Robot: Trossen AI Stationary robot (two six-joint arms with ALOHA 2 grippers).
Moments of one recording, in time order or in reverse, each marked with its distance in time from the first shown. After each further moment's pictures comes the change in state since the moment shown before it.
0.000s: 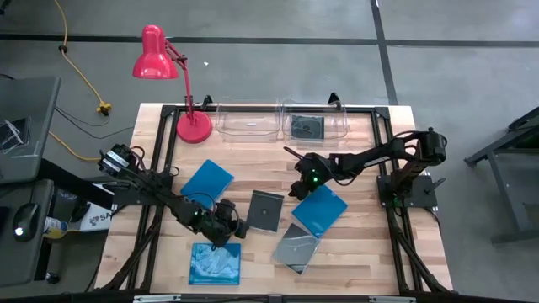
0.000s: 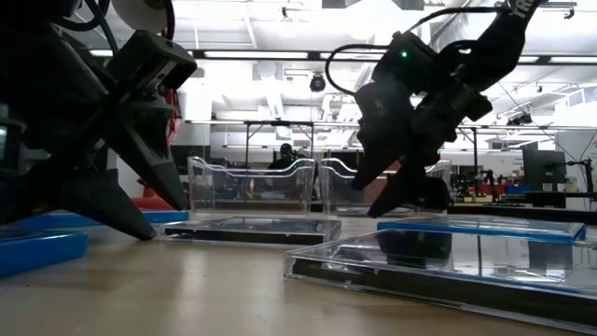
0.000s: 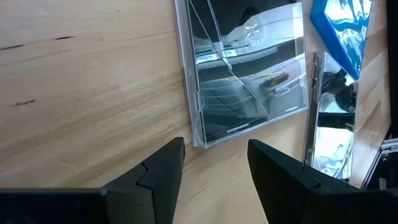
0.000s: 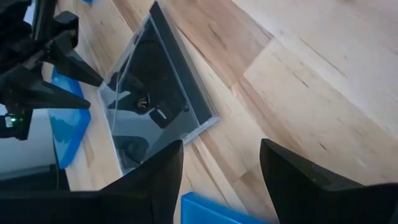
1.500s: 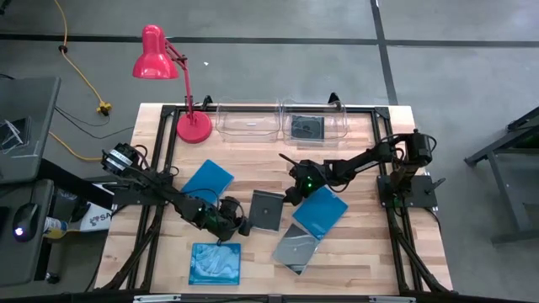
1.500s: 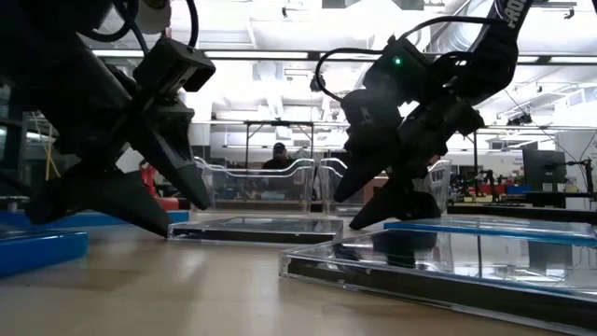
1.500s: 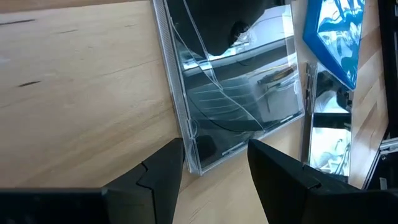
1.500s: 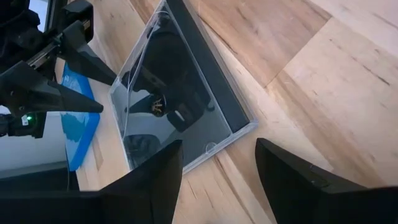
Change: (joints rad) left arm 0.061 0.003 0.000 0.061 0.000 0.113; right arm 0.066 0.143 0.028 0.140 -0.013 0.067
